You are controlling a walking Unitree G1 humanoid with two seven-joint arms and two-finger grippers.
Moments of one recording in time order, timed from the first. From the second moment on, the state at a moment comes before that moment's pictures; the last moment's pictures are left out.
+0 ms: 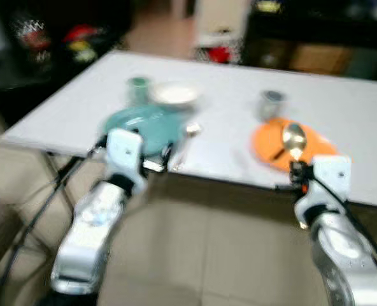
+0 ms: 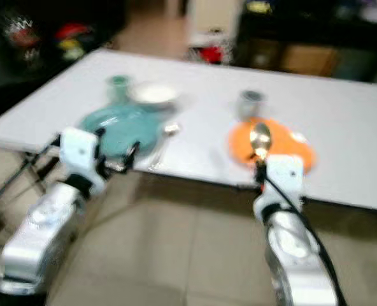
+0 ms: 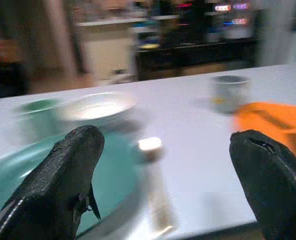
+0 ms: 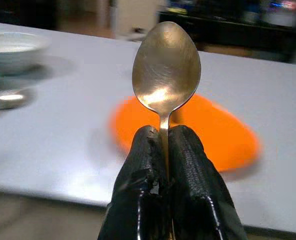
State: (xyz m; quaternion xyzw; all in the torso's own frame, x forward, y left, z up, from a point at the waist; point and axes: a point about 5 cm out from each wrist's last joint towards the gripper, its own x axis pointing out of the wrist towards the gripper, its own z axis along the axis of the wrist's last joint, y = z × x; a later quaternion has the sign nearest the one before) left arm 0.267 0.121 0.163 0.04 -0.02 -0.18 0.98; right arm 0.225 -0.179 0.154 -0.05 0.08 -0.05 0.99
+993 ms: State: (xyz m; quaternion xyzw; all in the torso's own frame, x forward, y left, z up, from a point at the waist) left arm 0.263 0.119 0.162 0.06 -0.01 -0.22 0.97; right arm 0.248 -0.177 0.148 0.00 0.16 0.02 0.99
